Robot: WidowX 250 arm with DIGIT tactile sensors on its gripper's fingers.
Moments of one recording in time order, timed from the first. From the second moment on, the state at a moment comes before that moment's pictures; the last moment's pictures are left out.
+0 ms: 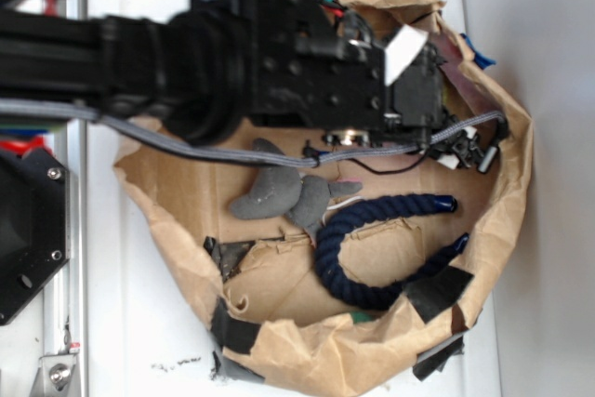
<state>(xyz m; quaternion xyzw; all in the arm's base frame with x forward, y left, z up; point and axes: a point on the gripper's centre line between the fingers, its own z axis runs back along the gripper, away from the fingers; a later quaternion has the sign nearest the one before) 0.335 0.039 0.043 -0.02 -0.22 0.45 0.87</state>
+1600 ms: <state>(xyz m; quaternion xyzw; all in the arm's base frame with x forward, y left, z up) 0.339 0.034 0.025 0.00 -0.24 0.41 0.88</state>
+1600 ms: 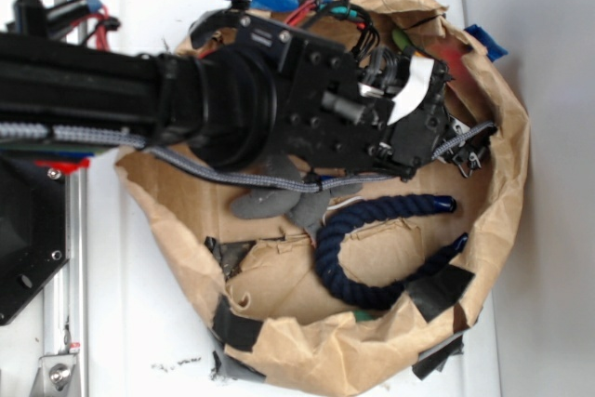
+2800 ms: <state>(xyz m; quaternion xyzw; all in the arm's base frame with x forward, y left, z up) 0.226 0.022 0.154 -0.02 -0.01 0.15 0.99</state>
